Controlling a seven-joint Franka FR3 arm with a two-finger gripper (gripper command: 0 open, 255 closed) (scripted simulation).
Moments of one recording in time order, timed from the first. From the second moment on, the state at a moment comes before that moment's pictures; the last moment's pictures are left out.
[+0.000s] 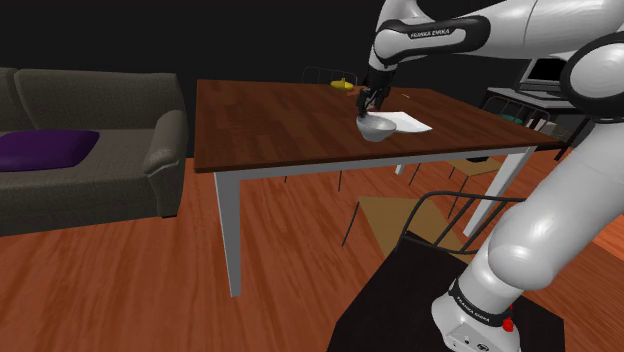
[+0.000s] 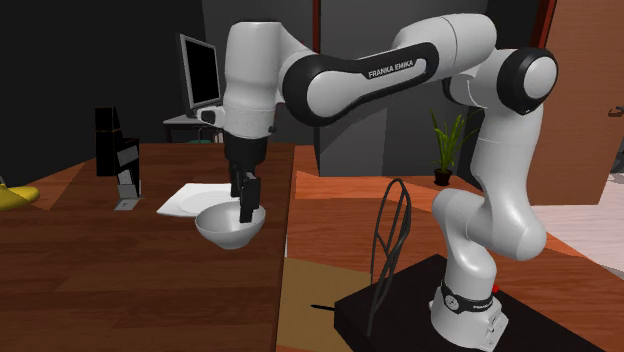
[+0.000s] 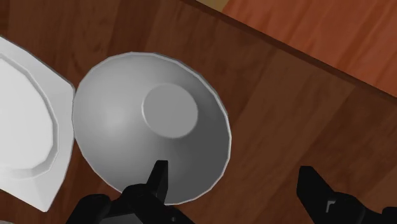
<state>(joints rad) -0.07 -0.12 -0.23 -1.90 -0.18 1.93 -0.15</state>
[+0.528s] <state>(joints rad) -0.08 -0.09 -0.24 -1.96 -0.18 2.03 -0.15</state>
